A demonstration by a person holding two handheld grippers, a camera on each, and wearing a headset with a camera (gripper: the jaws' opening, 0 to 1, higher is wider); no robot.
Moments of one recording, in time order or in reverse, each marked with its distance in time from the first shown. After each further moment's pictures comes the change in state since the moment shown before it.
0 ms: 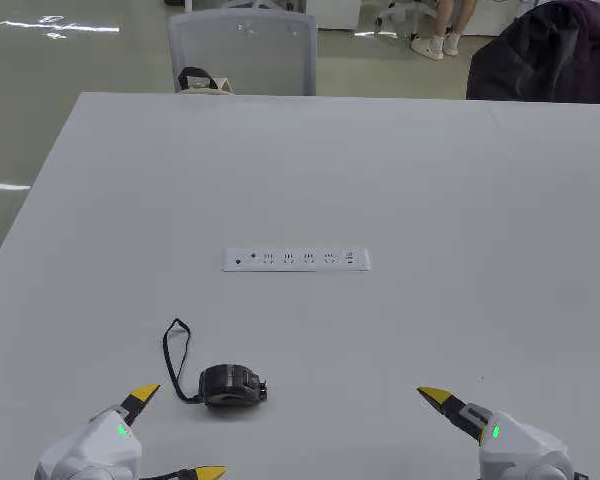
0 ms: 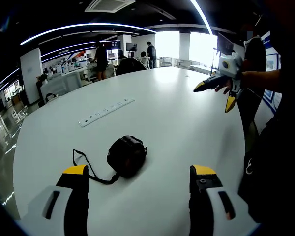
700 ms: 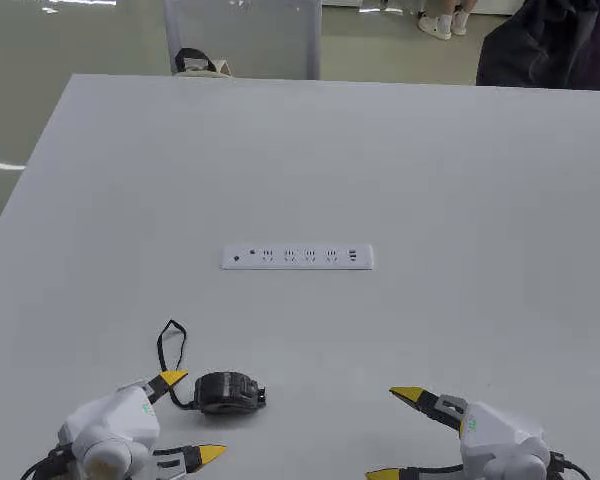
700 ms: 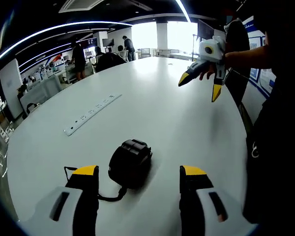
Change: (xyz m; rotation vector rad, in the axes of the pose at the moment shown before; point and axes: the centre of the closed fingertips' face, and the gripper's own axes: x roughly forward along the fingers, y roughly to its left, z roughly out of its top) left arm 0.049 0.016 -0.001 0.153 0.064 -0.146; right arm 0.041 -0.012 -0.002 -0.098 0.029 0.128
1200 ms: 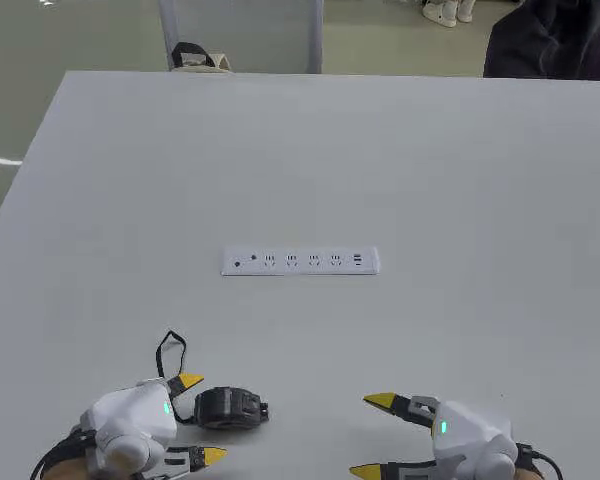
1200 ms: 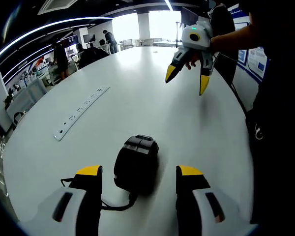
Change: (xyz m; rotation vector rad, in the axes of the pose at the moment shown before) left arm 0.030 0.011 -0.008 0.129 0.081 -0.103; right arm 0.044 -0.005 0.000 -0.082 0.013 0.092
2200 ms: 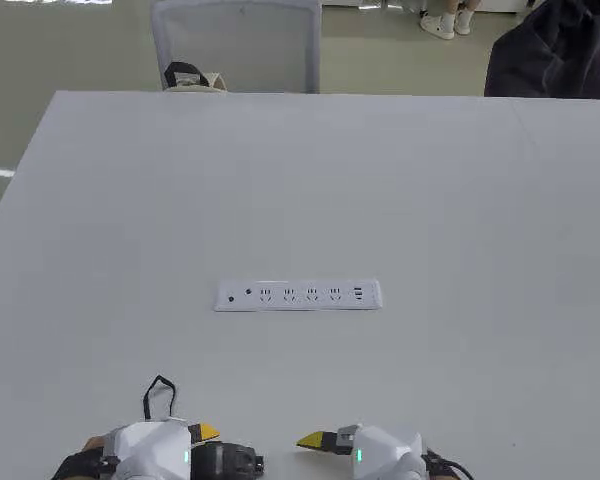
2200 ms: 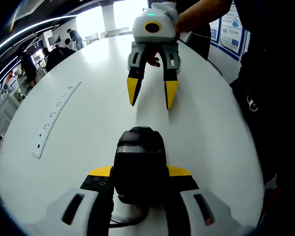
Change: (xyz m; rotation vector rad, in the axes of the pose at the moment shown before) left arm 0.036 -0.004 -0.012 0.211 0.090 -0.209; right arm 0.093 -0.008 0.003 -0.096 0.032 0.173
